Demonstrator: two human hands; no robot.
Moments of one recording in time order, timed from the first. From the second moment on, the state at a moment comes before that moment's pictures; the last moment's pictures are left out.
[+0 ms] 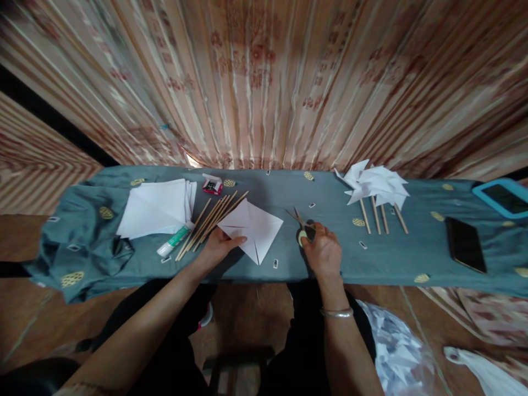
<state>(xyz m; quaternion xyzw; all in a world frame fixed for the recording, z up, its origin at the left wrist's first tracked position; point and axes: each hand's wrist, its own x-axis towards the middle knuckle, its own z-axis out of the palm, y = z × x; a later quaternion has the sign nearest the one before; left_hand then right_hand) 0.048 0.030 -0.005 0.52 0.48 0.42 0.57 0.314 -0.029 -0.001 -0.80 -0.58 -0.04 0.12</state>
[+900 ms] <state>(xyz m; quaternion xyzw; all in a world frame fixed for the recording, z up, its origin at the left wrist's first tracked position) -0.109 0.031 0.018 0.72 0.59 0.31 0.19 0.241 -0.008 -0.005 -0.64 -0.70 0.08 0.32</state>
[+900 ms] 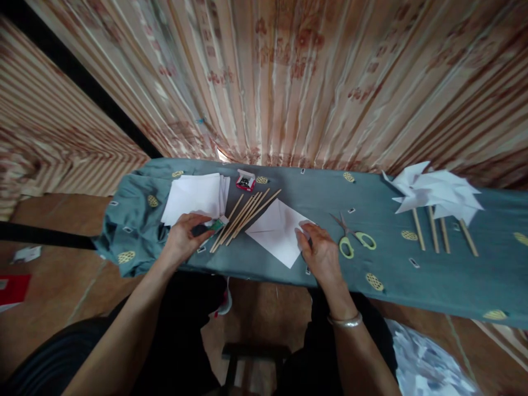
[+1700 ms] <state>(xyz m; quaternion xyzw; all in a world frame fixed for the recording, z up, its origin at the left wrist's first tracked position) -0.010 -0.012 0.044 0.75 0.43 0.33 0.38 0.179 -0.030 0.024 -0.46 -0.35 0.64 0.51</state>
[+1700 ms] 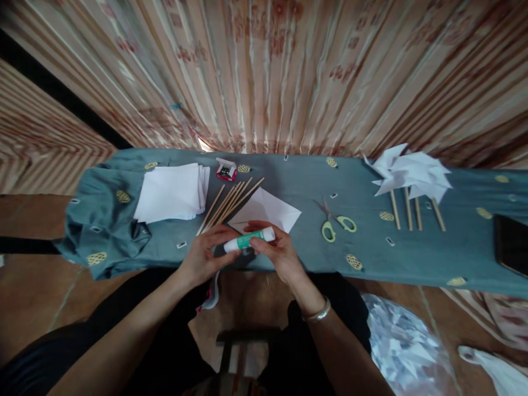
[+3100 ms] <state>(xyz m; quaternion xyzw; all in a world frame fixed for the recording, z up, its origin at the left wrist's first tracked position) -0.051 0.060 0.016 0.77 0.56 0.25 0.18 0.233 0.020 0.013 -0.53 -0.19 0.63 0.54</state>
